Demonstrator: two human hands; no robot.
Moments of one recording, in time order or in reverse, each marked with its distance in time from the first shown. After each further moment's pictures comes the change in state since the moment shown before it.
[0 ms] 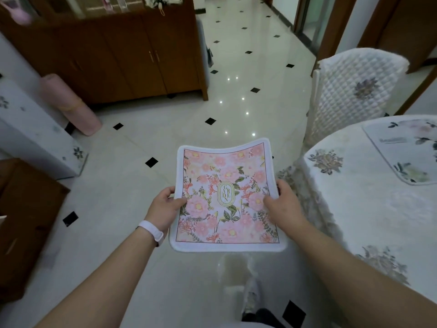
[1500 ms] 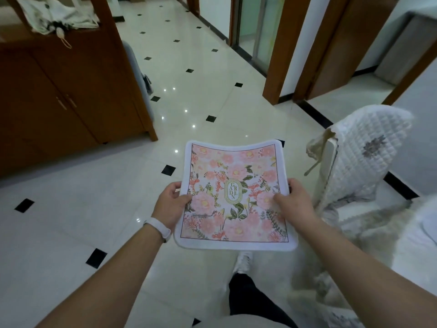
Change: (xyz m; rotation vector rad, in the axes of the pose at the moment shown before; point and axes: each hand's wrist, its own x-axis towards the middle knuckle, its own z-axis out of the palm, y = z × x) left_hand 0.617 0.244 0.112 0.058 -0.364 0.047; right_hand 0.538 -0.182 0.045 -0.009 0.371 0.200
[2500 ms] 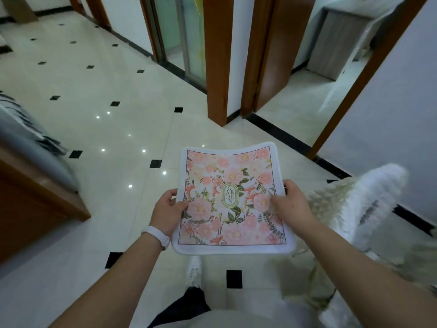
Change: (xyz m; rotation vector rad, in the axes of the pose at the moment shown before) left_hand 0.459 0.190 0.256 0.155 -0.235 0.031; right_hand 0.451 -0.082 -0.089 0.120 0.217 0.220
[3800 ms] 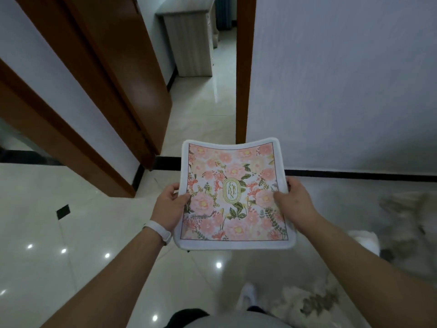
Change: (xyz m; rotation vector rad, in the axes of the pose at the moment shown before) left_hand 0.388 0.247 0.470 0.333 -0.640 0.145; right_hand 0.392 -0.004 -0.246 0.355 0.551 0.281
